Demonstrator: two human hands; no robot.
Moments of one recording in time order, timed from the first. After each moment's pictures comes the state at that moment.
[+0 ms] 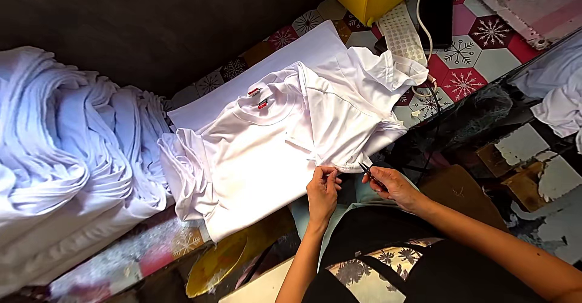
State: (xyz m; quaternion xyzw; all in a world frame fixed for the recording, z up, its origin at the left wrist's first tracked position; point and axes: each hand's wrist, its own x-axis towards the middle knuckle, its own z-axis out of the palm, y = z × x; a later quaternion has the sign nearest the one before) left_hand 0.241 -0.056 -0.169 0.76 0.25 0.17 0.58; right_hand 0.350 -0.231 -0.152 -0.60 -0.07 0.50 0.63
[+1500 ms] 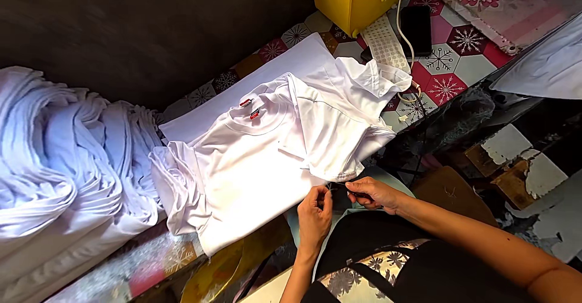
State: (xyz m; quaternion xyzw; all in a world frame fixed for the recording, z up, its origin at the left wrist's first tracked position) left_hand 0.211 -0.059 -0.158 0.83 0.22 0.17 0.49; right_hand 0.354 -0.215 -0.151 -0.51 -0.05 0.65 0.56
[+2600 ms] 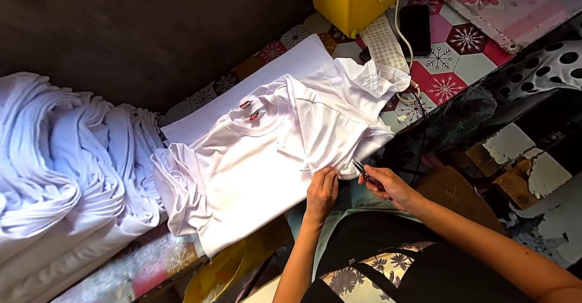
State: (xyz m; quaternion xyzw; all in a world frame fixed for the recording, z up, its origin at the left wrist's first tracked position) left_hand 0.258 -0.045 -0.223 0.92 0.00 0.31 0.26; right_hand 0.364 -0.234 -0.147 -0.57 -0.01 0.52 0.64
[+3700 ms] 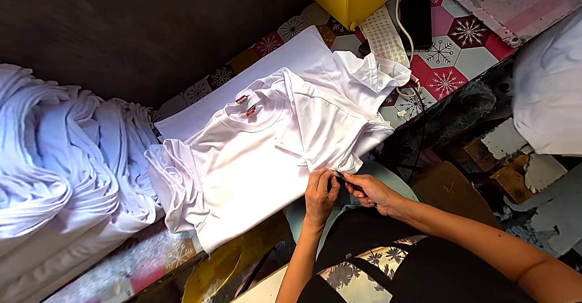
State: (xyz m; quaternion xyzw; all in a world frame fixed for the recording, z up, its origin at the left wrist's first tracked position) left_hand 0.245 -0.056 -0.210 0.89 0.07 0.33 0.30; right_hand 0.342 -0.205 -0.142 -0.55 0.09 0.61 0.57
